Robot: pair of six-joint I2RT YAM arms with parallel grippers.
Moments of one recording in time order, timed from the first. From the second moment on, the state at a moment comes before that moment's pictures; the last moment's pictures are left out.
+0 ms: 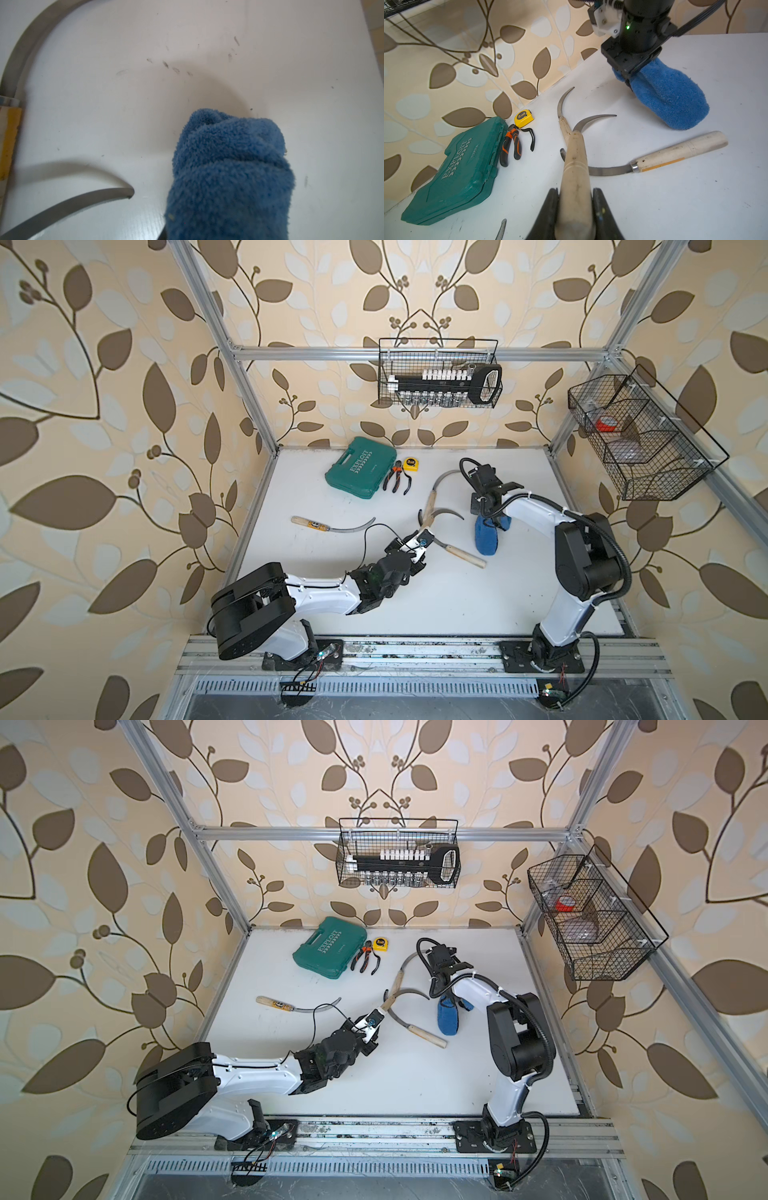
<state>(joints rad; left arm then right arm) -1.04 1.42 0.52 0.62 -0.50 0.21 0.29 1.87 1.28 -0.56 0.38 0.42</state>
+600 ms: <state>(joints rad) -1.04 1.39 0.52 0.62 -0.48 0.21 0.31 2.01 1.37 -0.47 0.00 0.30</state>
